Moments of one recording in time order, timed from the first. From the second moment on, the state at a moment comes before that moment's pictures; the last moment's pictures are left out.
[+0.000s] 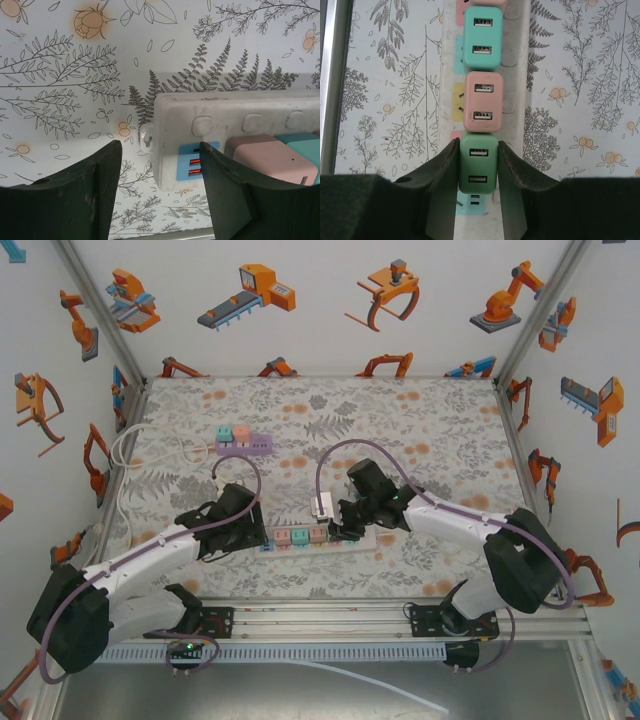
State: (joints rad) left arm -0.69 1.10 0.54 -0.48 -0.18 -0.75; right arm 0.76 1.46 0.81 -0.28 -0.63 -0.79
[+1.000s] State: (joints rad) left arm -0.77 1.15 0.58 -0.51 -0.27 -0.73; right arm 0.75 1.38 0.86 -0.30 -0.61 -0.70
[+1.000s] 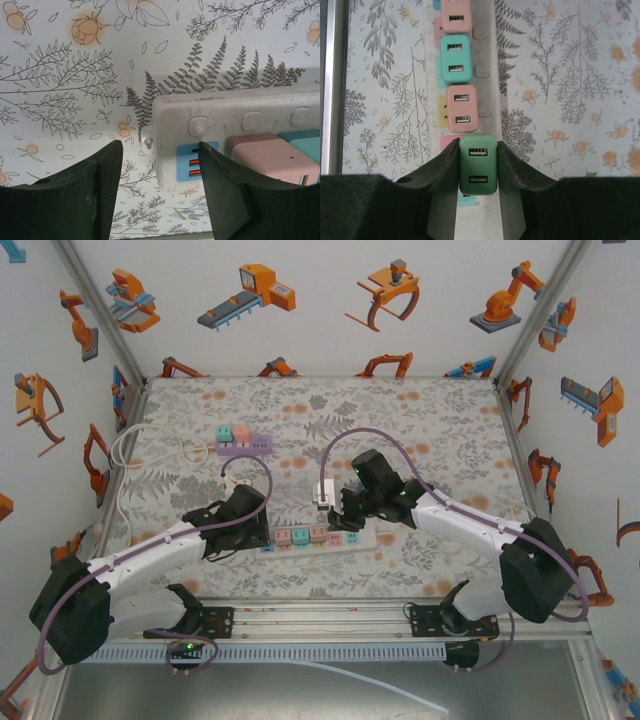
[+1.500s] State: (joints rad) left arm -0.77 1.16 0.63 -0.58 -0.28 -0.68; right arm 0.72 1.29 0.87 -0.20 -0.59 -0.46
